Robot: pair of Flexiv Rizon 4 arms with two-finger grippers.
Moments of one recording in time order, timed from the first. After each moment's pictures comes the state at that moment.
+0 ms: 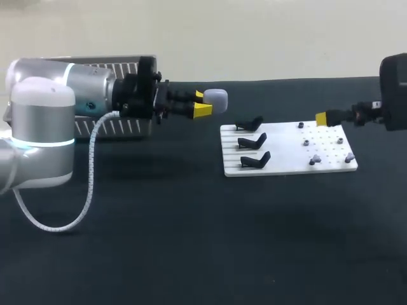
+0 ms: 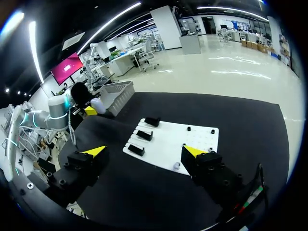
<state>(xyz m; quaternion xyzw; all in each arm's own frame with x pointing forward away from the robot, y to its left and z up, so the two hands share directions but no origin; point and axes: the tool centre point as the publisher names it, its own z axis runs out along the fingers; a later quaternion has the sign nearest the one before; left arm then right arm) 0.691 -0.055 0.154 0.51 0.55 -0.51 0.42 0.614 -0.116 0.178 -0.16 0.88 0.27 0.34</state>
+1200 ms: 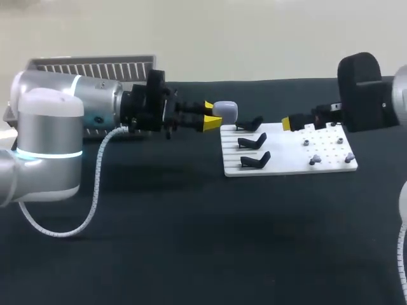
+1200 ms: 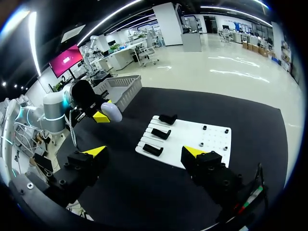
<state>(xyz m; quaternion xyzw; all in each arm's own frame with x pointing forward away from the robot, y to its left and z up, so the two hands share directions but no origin) 0.663 -0.074 0.147 0.53 0.53 -0.49 0.44 0.606 -0.057 0.184 -0.17 0.90 0.24 0.33</state>
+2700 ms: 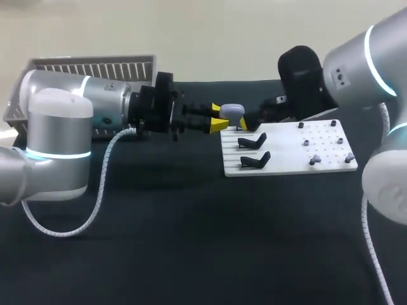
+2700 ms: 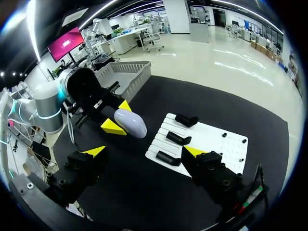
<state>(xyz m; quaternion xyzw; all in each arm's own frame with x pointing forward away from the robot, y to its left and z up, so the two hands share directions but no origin) 0.666 -0.086 0.140 0.54 0.53 -0.48 0.44 0.633 0.012 0.164 -0.22 0.91 0.21 0.27</state>
